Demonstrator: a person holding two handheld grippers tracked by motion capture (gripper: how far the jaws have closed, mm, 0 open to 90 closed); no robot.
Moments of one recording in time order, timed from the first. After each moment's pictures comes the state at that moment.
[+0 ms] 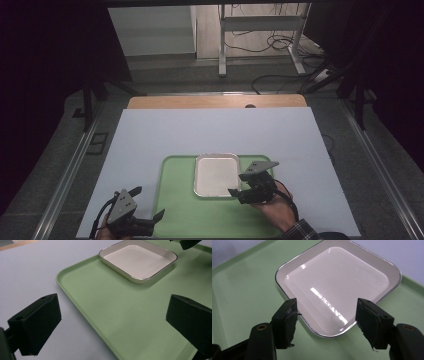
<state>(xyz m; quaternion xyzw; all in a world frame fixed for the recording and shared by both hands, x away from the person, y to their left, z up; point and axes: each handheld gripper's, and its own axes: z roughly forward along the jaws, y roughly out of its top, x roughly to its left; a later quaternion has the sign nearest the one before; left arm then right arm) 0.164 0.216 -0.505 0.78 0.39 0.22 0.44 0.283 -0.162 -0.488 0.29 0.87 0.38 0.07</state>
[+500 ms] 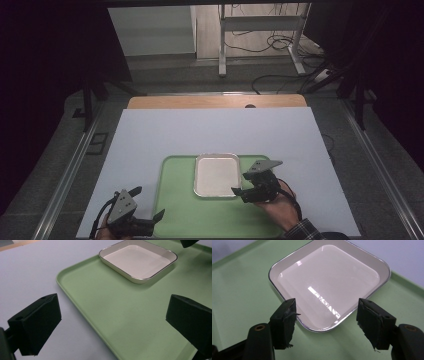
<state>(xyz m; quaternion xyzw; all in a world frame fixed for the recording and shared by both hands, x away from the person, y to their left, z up) 0.164 0.216 -0.505 0.78 0.39 0.22 0.44 0.286 -0.171 -0.487 0.30 0.87 0.38 0.08</state>
